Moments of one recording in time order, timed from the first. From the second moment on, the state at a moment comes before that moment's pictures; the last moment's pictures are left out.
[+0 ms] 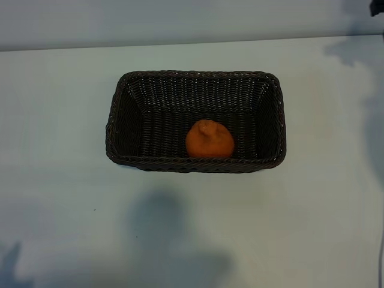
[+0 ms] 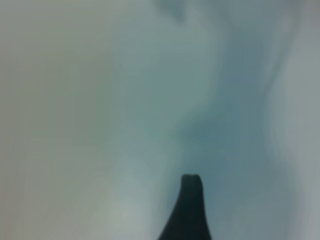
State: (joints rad) left arm -0.16 -0.01 -0.50 0.02 1.09 0.00; right arm -0.19 2.02 -1.86 -0.02 1.21 0.02
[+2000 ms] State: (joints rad) left arm -0.16 -0.01 -0.50 0.02 1.09 0.00; right arm -0.24 0.16 -0.83 0.07 1.02 -0.03
